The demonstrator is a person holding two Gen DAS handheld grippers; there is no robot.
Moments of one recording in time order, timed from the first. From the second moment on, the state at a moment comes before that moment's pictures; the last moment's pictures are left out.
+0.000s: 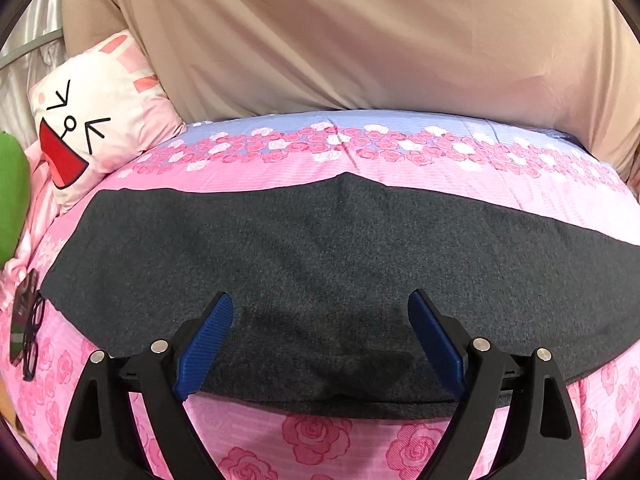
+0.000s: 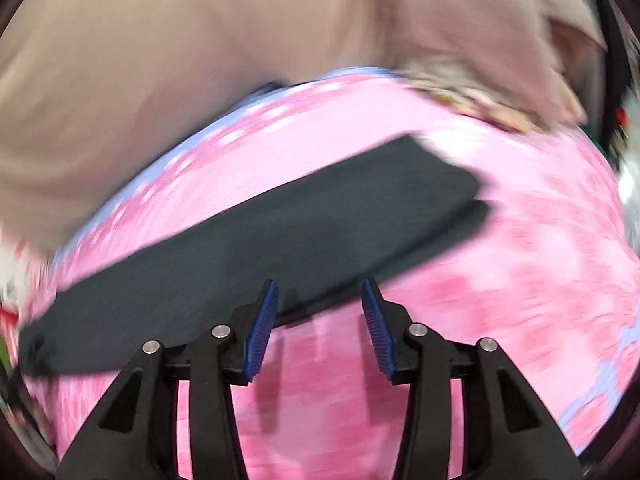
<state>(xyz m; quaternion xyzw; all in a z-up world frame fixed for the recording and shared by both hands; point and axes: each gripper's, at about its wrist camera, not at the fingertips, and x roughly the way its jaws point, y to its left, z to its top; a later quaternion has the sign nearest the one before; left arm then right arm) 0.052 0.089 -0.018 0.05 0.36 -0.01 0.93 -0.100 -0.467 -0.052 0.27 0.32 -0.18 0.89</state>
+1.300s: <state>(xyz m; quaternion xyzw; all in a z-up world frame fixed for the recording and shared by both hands) 0.059 0.078 -0.029 0.09 0.40 0.03 0.91 -0.067 -0.495 -0.049 0.22 0.33 -0.23 0.89</state>
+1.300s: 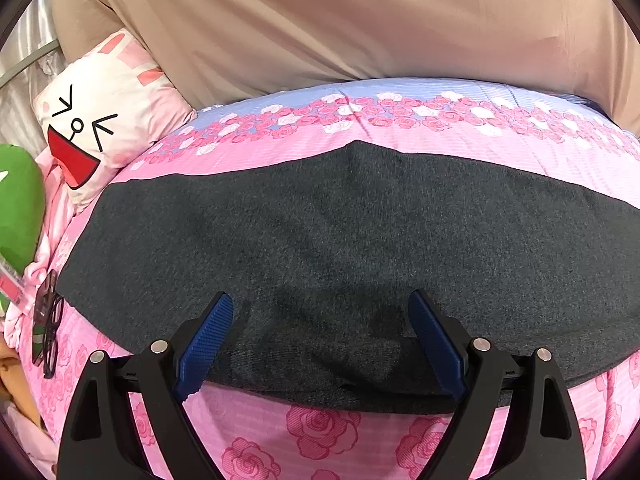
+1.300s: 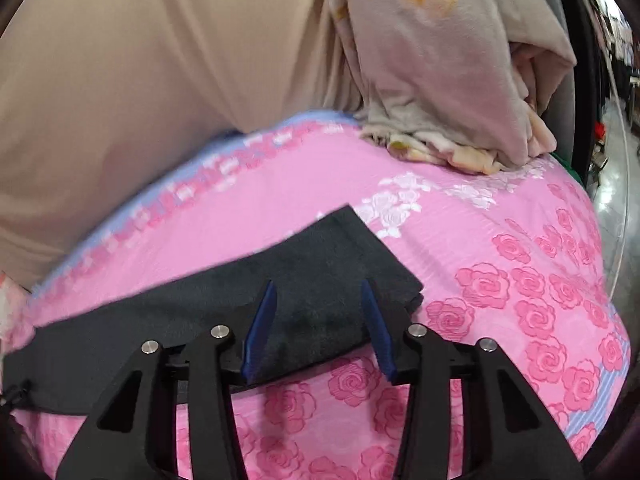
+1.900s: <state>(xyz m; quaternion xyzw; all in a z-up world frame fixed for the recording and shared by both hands) 0.058 0.080 -0.027 0.08 0.39 0.04 0.92 -0.090 -0.497 -0.043 0.25 0.28 -0.27 0.88</state>
